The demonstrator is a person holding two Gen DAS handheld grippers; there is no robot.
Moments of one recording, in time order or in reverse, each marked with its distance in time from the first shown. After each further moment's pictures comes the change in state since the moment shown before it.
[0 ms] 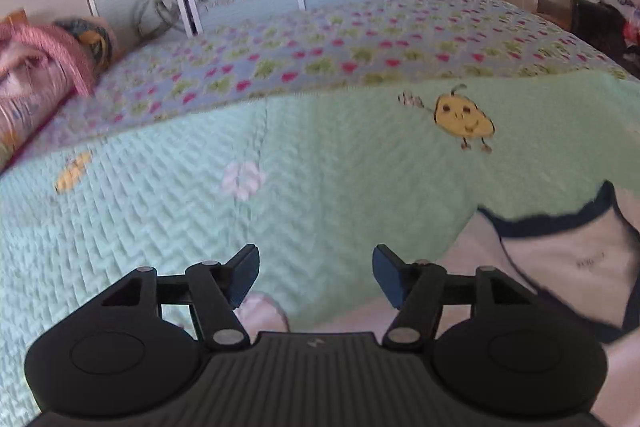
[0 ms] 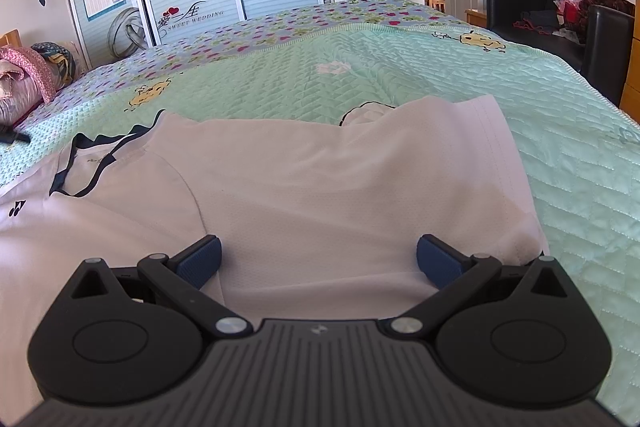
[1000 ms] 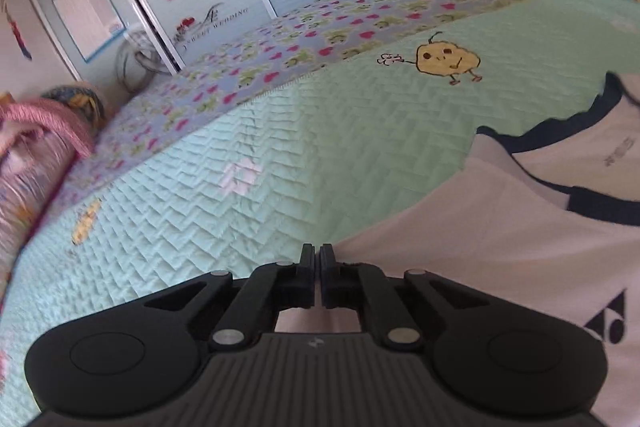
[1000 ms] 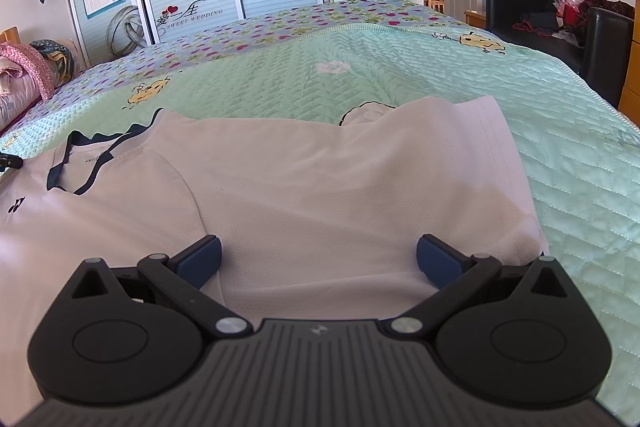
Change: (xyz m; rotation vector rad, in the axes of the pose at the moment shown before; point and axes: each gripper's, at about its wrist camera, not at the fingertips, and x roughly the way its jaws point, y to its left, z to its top) left arm 0.023 -0.033 -0.027 0.301 -0.050 0.143; right arm -0.001 -0.001 -0.002 -0.005 -0.002 -0.005
